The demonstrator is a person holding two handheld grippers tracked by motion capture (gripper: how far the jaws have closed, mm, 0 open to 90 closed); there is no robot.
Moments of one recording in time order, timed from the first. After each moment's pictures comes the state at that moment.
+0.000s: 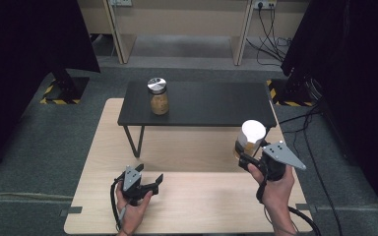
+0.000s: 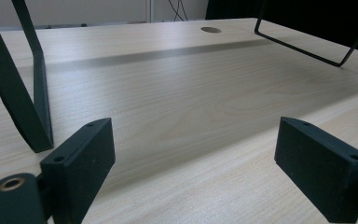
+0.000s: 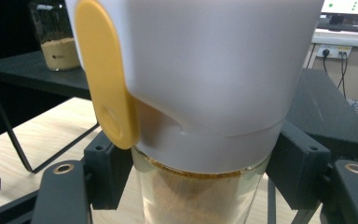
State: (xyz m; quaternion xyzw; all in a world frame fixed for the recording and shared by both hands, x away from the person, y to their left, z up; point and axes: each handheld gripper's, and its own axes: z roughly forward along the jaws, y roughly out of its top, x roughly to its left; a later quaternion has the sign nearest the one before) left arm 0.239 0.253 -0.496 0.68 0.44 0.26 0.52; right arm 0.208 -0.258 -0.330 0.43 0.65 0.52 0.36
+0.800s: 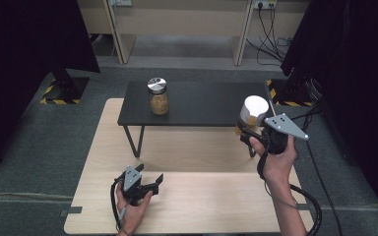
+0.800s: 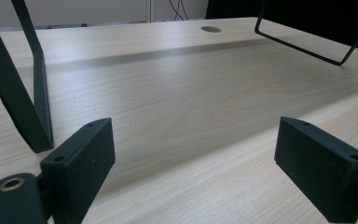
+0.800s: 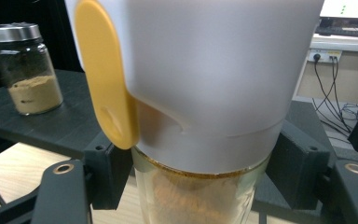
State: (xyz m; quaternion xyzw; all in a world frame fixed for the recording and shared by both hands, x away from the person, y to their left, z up) left arm 0.239 0.252 -0.495 0.69 0.43 0.26 0.52; right arm 0.254 -0.255 -0.289 0.45 0.64 0.52 0.36
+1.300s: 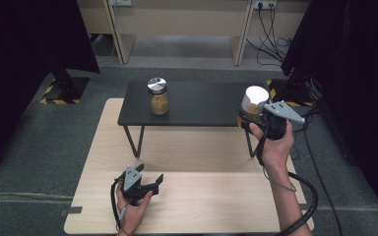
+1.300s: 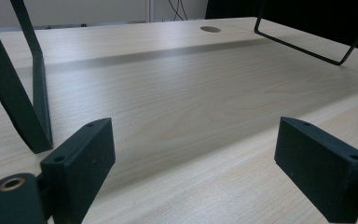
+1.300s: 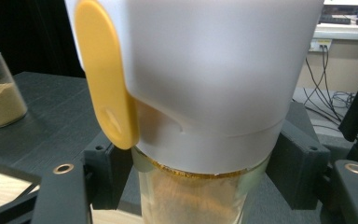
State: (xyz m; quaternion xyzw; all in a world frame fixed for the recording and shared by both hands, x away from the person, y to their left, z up) left arm 0.239 0.252 -0.495 0.69 0.43 0.26 0.52; right arm 0.289 -0.252 -0.280 0.47 0.63 0.50 0.36
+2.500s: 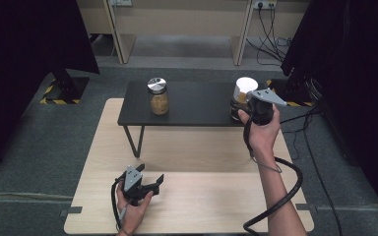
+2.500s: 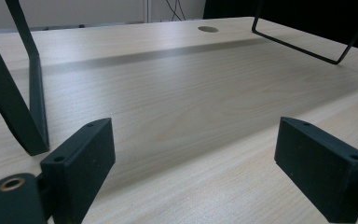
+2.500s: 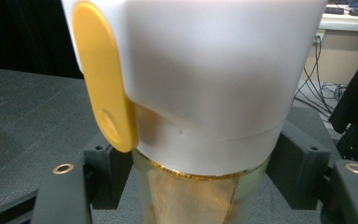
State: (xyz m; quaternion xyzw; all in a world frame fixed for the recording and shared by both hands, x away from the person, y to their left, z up) left arm 0.239 0.252 -0.495 0.69 0.43 0.26 0.52; right arm 0.330 -0.223 -0.273 0.49 0.64 0.47 0.36
